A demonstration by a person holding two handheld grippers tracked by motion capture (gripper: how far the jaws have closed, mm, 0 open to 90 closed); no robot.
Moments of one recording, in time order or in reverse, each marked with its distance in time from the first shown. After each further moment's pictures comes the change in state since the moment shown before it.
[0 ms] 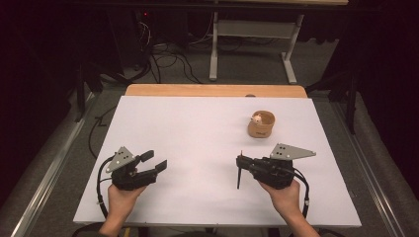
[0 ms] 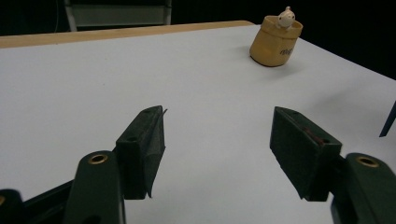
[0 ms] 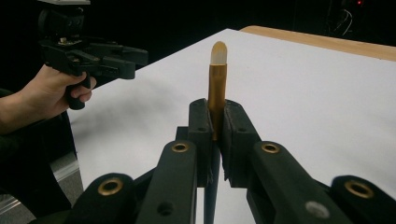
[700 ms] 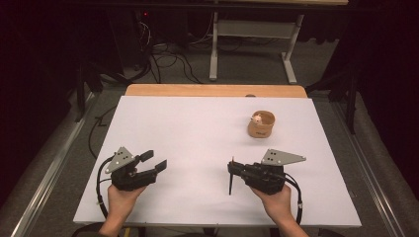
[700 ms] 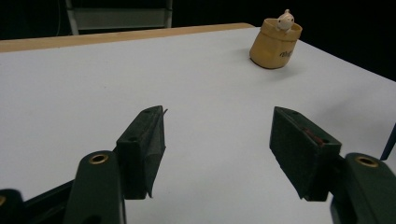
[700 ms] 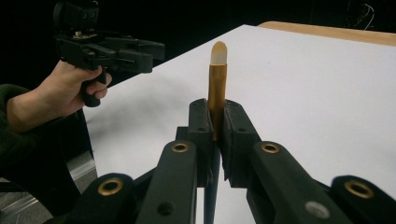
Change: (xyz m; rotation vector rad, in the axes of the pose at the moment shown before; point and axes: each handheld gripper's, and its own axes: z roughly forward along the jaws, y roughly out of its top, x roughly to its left) left arm -0.001 0.000 -0.002 -0.010 0.005 0.004; right arm 0.013 -0.010 0.016 -0.004 0.050 0.021
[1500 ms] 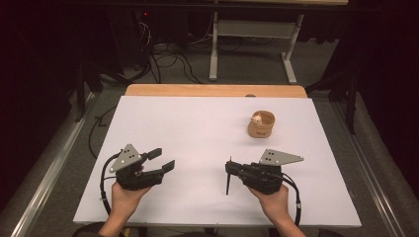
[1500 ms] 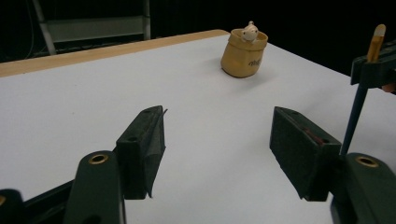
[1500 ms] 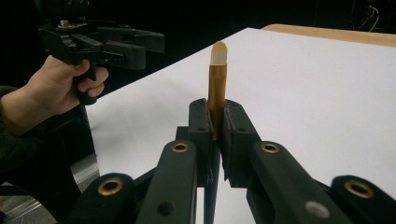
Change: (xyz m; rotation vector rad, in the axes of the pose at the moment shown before) left arm -0.020 0.021 0.000 -0.008 -0.073 0.058; right arm 0.002 0.000 0.005 -0.015 0.015 0.004
